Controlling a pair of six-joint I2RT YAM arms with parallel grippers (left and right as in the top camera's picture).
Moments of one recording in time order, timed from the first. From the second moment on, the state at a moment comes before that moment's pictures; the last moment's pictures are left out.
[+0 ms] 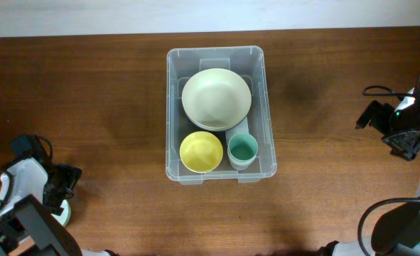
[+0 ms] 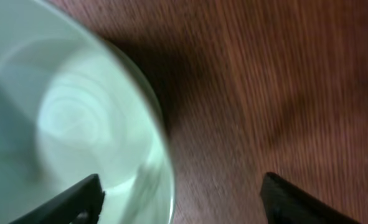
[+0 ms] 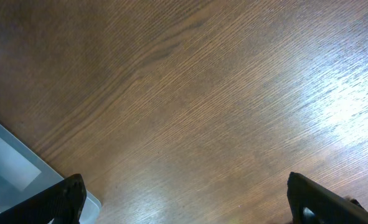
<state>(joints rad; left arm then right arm) 0.58 1.64 0.90 -0.78 -0.13 -0.66 -0.46 1.66 1.55 -1.35 -0.10 0.26</state>
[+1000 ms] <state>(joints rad) 0.06 1.49 1.37 -0.99 -0.04 -0.56 -0.46 1.66 1.55 -1.35 -0.10 0.26</state>
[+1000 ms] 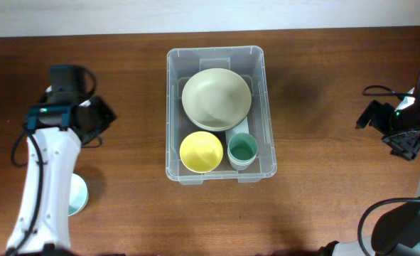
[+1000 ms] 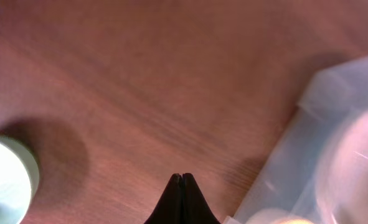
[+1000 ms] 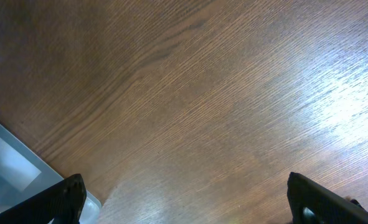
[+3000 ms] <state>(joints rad) -0.11 1.39 1.42 -0.95 -0.03 -0.58 -0.46 1.66 1.55 -1.35 -0.10 0.26</state>
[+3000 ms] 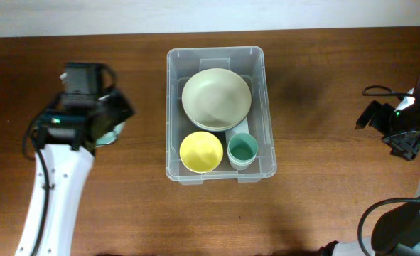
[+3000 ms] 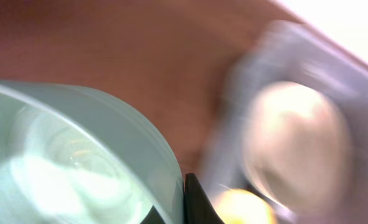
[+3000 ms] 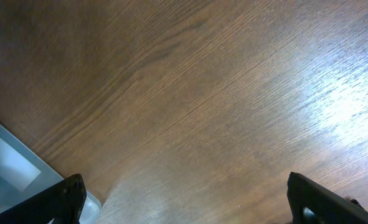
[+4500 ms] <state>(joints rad) -0.48 1.66 1.59 -1.07 -0.21 -0.51 -0.44 1.66 1.55 -1.35 -0.10 0.26</state>
